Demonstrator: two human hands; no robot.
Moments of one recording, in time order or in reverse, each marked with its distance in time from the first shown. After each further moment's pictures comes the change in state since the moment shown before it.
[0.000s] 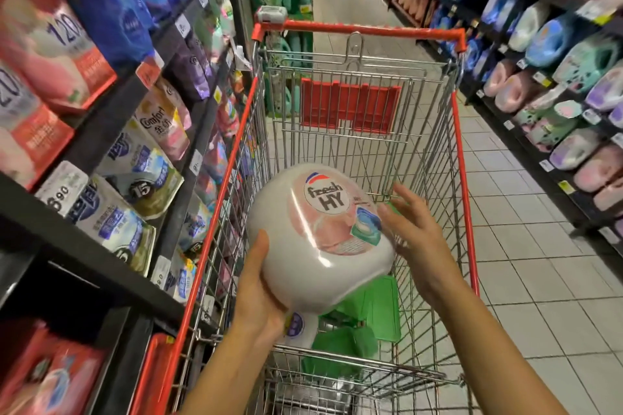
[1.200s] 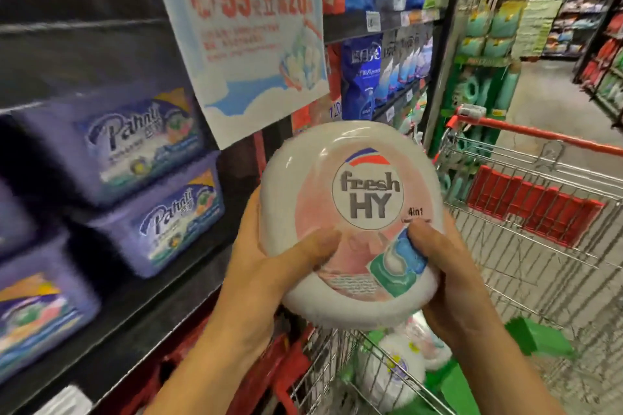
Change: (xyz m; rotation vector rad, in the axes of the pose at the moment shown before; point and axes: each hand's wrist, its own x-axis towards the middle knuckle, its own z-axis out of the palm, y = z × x) left_hand -0.161 0.147 0.004 0.405 0.164 0.828; right_hand -0.048 -0.089 0.148 0.435 -0.809 -0.268
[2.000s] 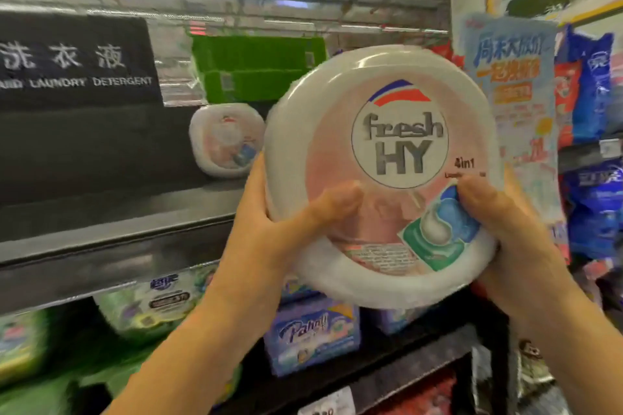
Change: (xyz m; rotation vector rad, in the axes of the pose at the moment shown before) left_hand -0.130 0.241 -0.069 0.462 0.303 0.550; right_hand -0.019 -0.093 0.231 0.143 -0.669 -0.316
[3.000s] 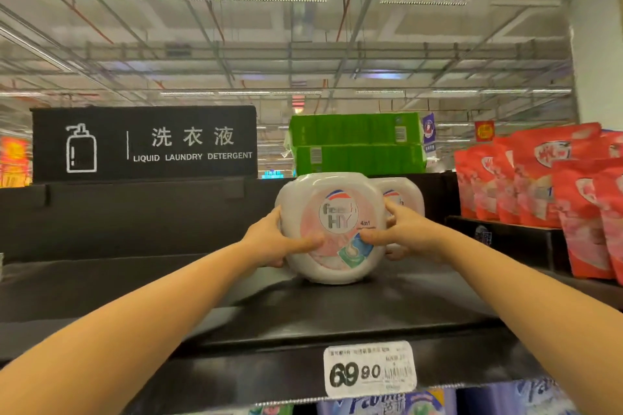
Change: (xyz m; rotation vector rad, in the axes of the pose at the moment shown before) left_hand 0.169 -0.037 -0.178 0.843 0.233 -0.447; right_hand 0.261 0.145 0.071 -0.428 -0.522 0.420
